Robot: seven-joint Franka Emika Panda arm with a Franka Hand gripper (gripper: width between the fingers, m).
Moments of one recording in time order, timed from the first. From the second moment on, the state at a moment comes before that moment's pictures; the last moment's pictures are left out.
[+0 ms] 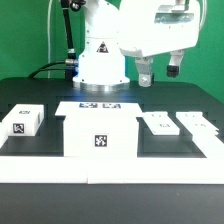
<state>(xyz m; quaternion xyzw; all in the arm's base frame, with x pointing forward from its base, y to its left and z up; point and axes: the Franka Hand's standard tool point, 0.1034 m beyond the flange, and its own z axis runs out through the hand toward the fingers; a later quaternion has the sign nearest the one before) 0.570 0.059 0.126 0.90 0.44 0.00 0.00</state>
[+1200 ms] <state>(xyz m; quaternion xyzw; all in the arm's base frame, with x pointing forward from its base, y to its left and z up) 0.541 0.031 0.115 0.83 0.56 0.00 0.01</state>
